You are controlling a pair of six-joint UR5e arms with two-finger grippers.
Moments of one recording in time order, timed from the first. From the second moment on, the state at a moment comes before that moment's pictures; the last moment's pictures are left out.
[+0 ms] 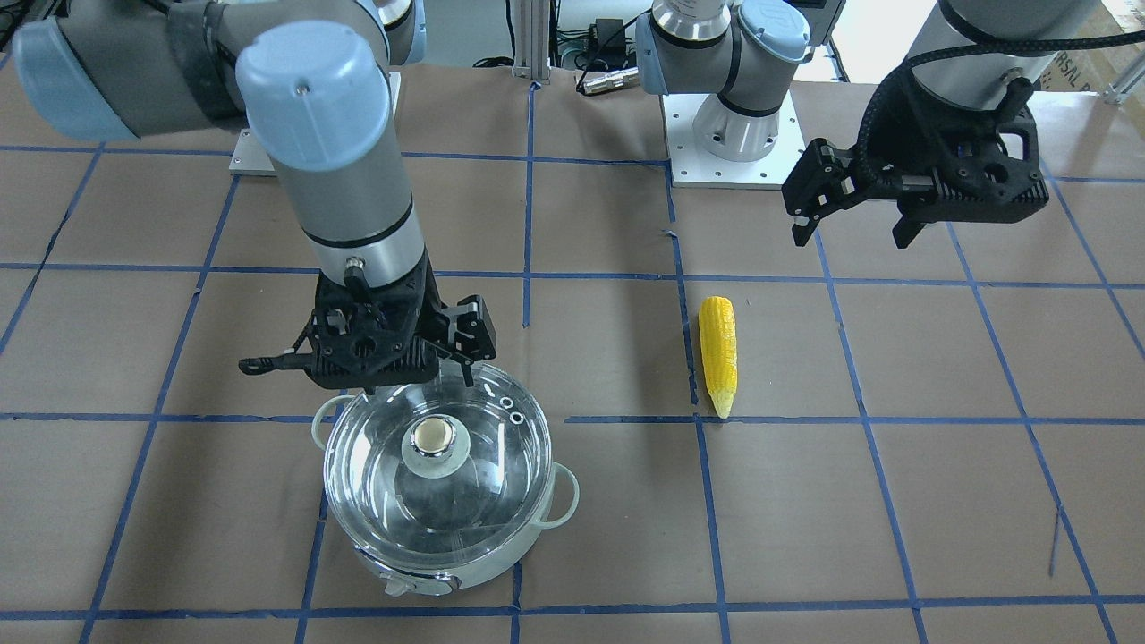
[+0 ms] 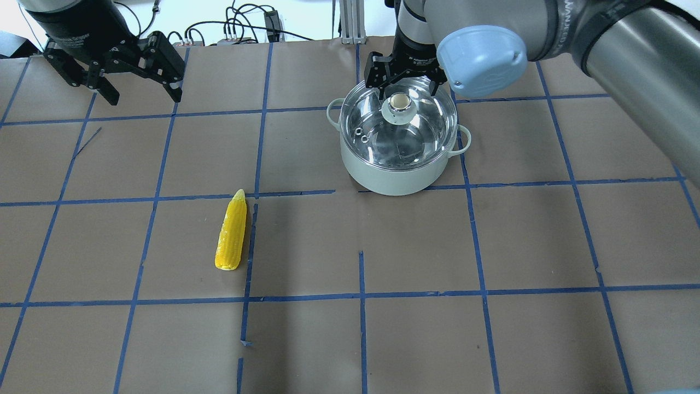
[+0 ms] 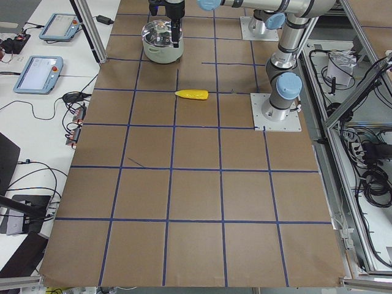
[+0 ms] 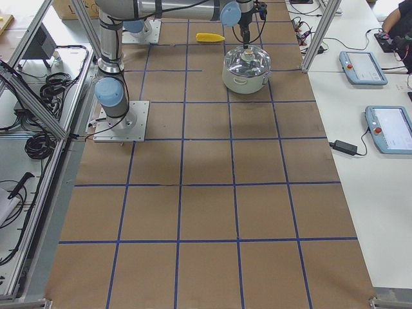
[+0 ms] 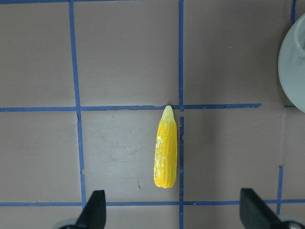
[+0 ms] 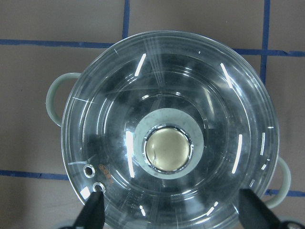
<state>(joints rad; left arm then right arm) -1.49 -1.64 -1.38 -1.68 1.58 0.09 1.79 -1.22 1.41 -1.91 -1.54 0.16</state>
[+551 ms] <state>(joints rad) -1.49 -1.64 -1.38 -1.68 1.58 0.08 1.79 -1.11 1.37 -1.92 -1.54 0.16</state>
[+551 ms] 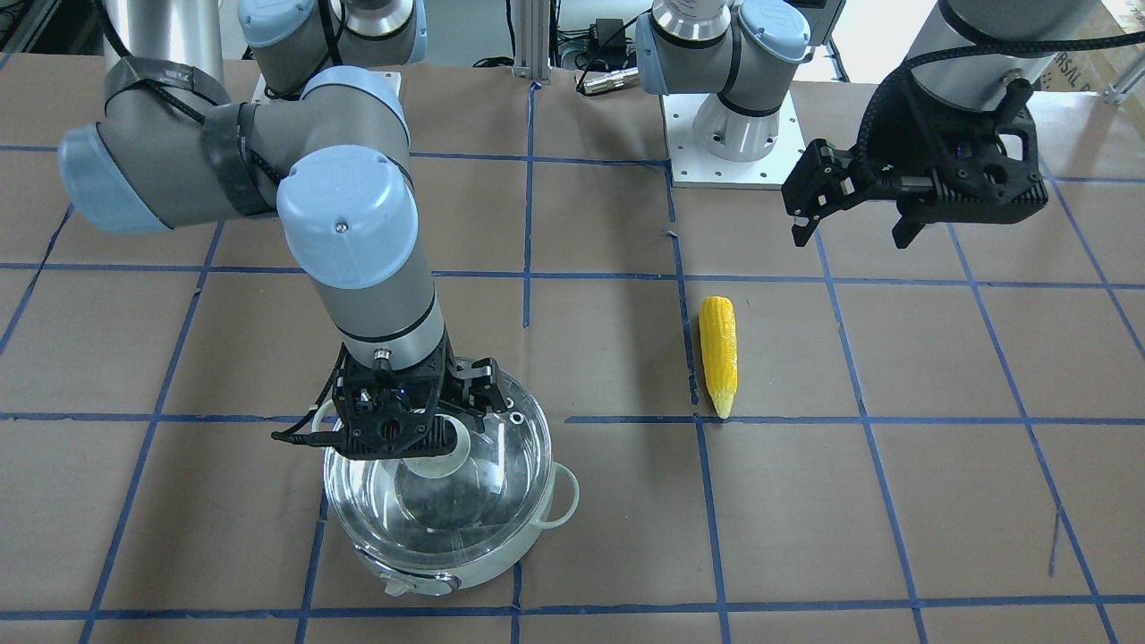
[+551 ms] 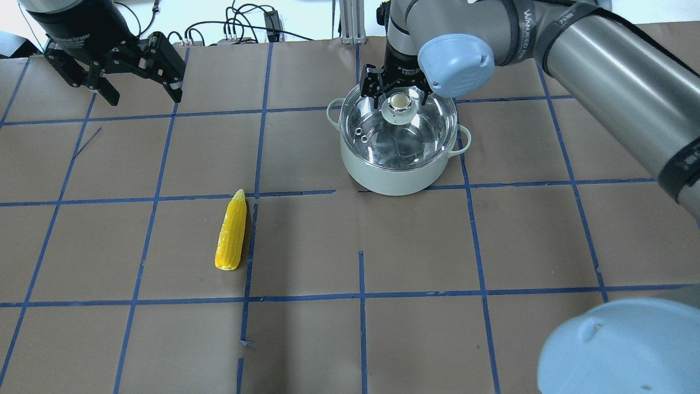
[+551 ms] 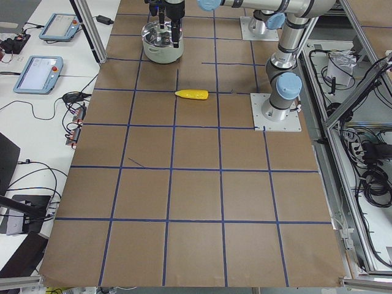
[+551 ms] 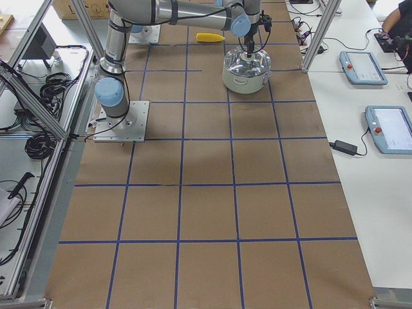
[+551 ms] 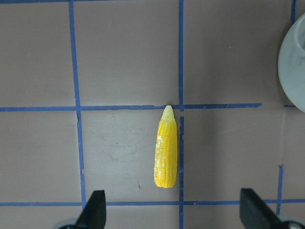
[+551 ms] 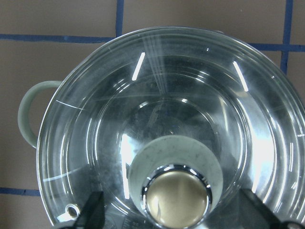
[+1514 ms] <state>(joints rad) -1.49 -1.65 -1.39 -1.68 1.57 0.08 1.79 -1.09 1.36 -1.93 -1.54 0.16</state>
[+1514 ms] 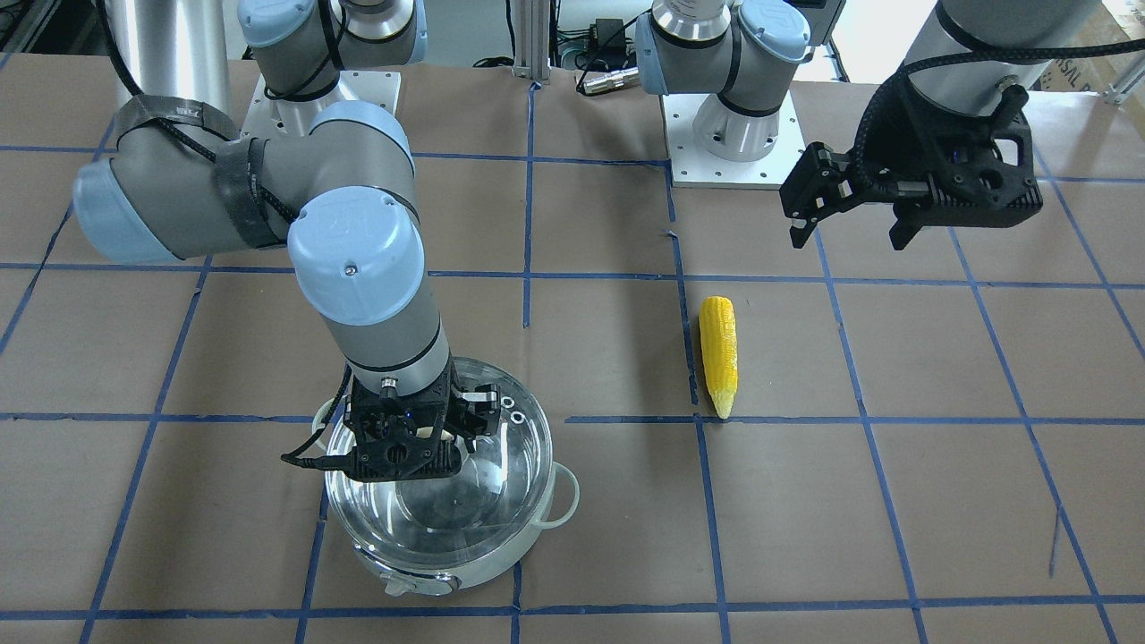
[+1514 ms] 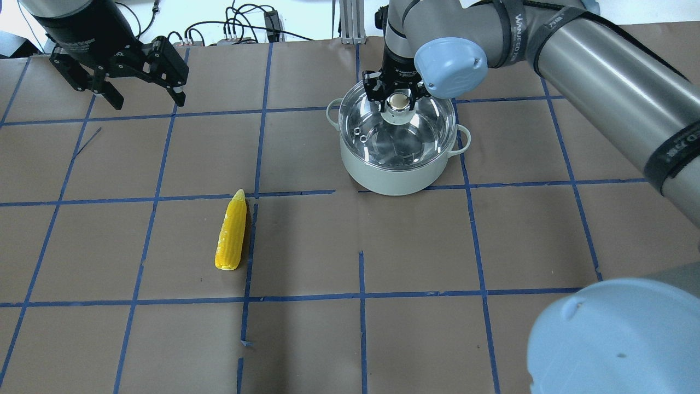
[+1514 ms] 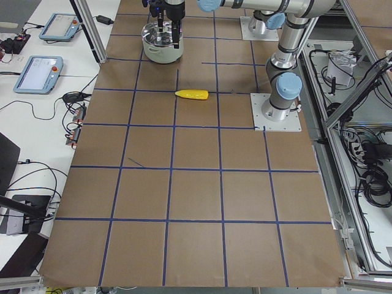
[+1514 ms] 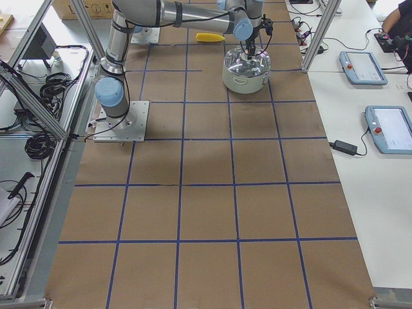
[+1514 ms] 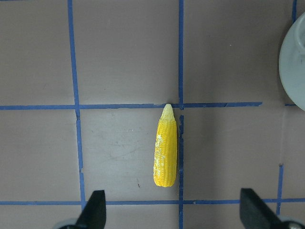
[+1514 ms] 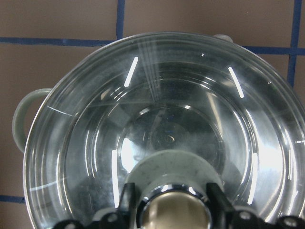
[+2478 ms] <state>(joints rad) -1.56 -1.69 -1.78 -1.35 1.58 0.05 1.78 -1.16 1.20 -1.68 -1.58 0.15</state>
